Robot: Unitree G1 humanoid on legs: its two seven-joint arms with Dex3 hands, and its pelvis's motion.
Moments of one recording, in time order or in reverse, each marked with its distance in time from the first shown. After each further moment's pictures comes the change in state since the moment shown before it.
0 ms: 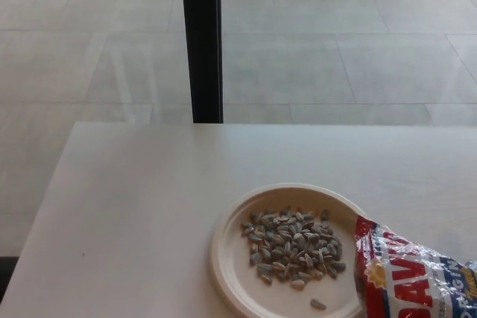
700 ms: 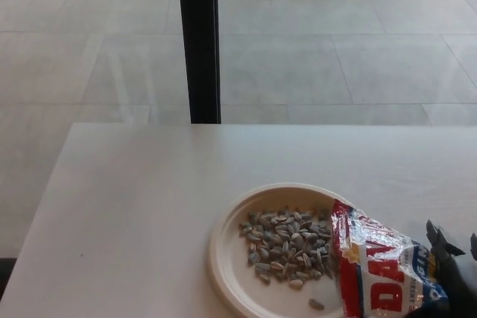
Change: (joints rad) left_arm 0.008 0.001 0.003 -0.004 0.000 0.000 0.000; right_arm -0.218 0.379 0.106 0.344 -0.171 0.044 -0.281
